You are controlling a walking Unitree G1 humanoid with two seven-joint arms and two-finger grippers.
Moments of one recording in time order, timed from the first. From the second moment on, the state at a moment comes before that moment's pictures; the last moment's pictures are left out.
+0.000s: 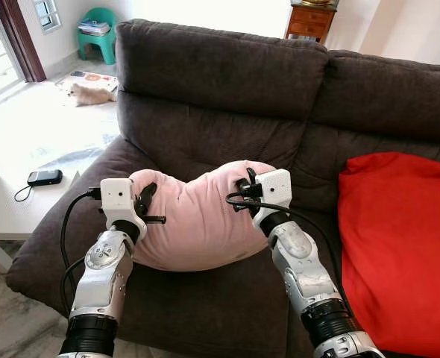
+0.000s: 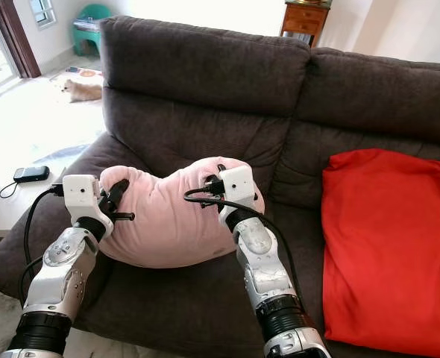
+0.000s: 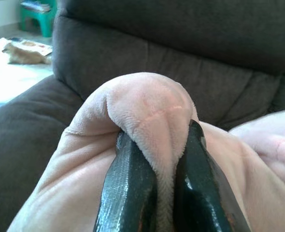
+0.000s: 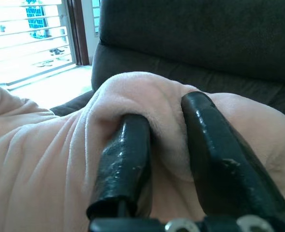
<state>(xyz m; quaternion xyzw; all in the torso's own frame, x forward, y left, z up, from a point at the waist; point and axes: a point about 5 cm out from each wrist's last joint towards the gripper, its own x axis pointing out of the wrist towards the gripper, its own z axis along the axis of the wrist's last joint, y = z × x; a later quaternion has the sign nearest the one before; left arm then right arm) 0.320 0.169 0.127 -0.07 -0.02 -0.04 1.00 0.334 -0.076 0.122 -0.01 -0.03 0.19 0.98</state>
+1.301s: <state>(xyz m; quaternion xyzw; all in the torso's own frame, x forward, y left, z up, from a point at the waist) 0.300 0.272 0.092 -0.21 -0.03 0.39 0.90 0.336 -0.072 0.129 -0.02 -0.05 0.17 0.98</state>
